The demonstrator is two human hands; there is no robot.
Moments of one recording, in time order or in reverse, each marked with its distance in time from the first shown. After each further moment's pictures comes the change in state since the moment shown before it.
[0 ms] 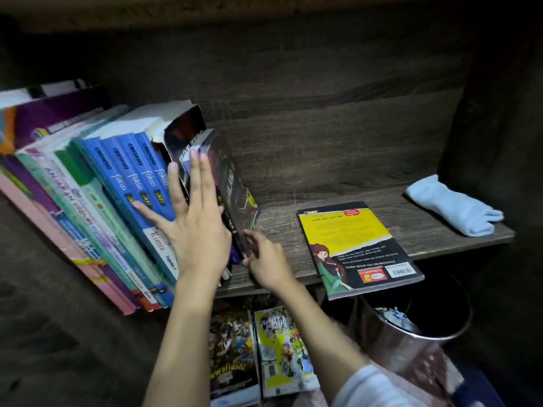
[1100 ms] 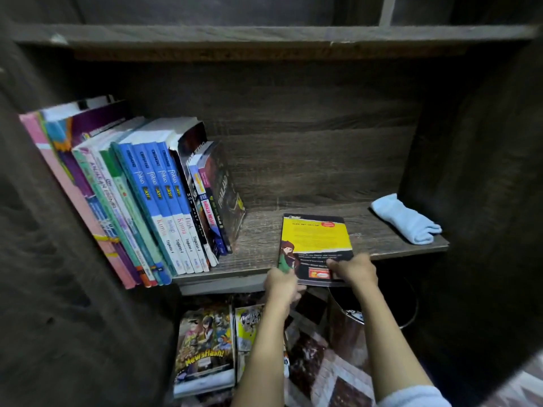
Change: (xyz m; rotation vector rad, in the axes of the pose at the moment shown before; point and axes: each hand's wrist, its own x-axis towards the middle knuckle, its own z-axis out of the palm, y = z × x) left_hand -0.102 0.118 0.015 -1.099 -0.911 -0.956; right_hand -0.079 0.063 -0.152 -0.030 0.353 0.659
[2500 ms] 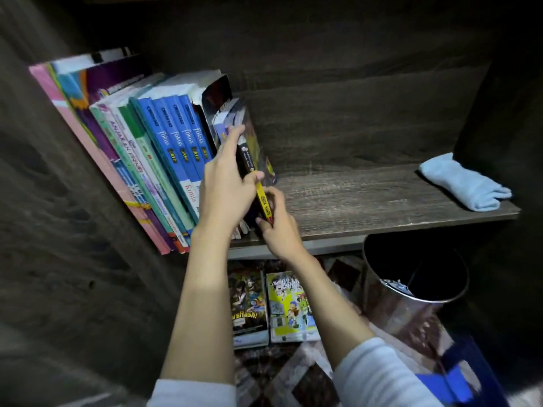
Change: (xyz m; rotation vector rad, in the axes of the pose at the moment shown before) left_hand -0.031 0.098 -0.132 0.579 0.423 0.896; right_hand -0.085 -0.074 0.124 0.189 -0.327 -0.799
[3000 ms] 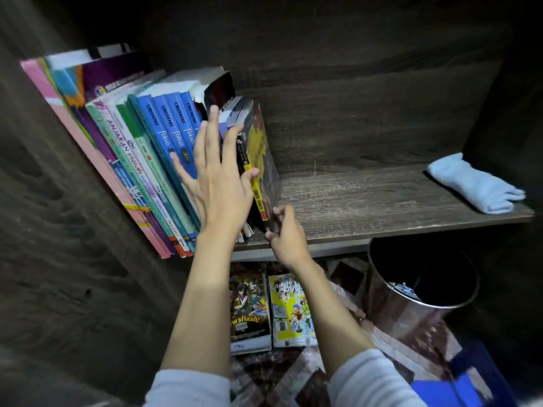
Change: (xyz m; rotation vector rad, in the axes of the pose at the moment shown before) left_hand 0.006 -0.035 0.018 0.439 0.243 0.162; right_hand 0.011 0.032 0.020 -0.104 0.001 0.177
